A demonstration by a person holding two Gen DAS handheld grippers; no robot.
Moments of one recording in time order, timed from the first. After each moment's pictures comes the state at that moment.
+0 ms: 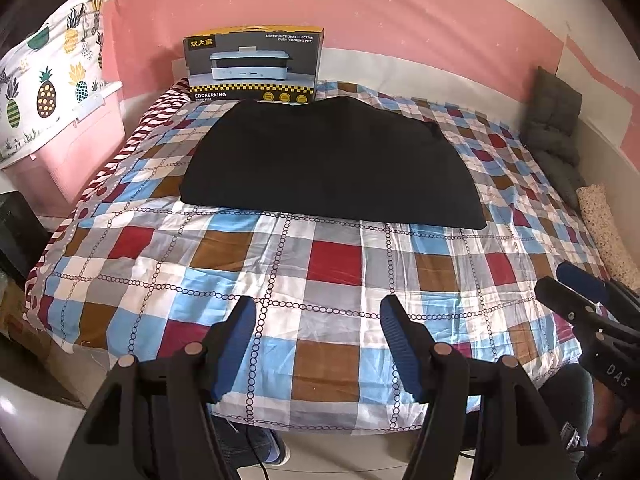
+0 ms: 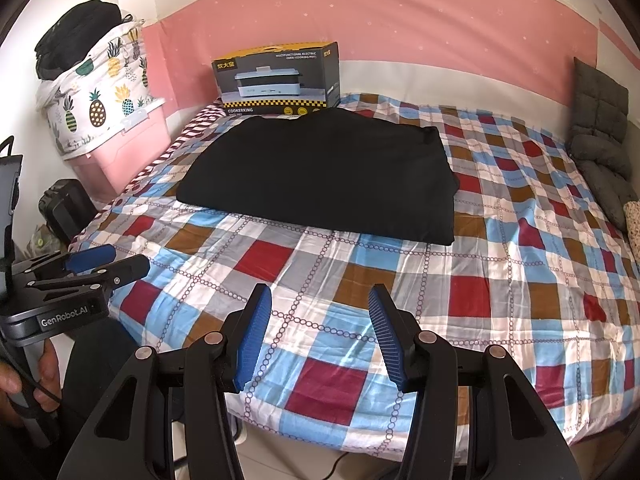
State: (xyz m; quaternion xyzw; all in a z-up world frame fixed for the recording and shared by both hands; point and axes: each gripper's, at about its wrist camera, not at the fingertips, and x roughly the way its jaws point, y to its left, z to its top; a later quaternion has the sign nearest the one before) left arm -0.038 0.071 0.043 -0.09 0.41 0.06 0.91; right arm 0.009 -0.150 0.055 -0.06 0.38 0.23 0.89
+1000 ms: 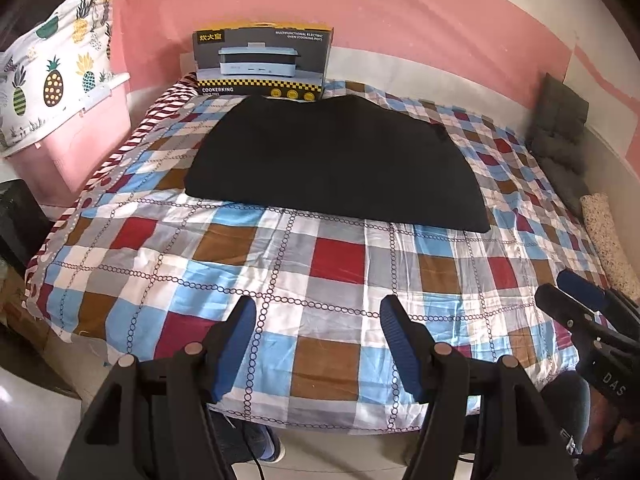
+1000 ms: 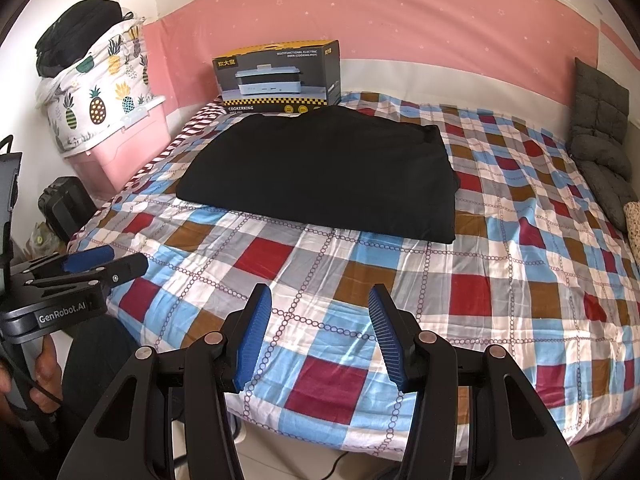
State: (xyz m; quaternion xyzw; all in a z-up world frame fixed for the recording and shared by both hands) left arm -0.038 0.071 0.041 -0.10 0.41 0.08 0.90; right arm 0.007 -0.148 0.054 -0.06 0.38 0.23 0.89
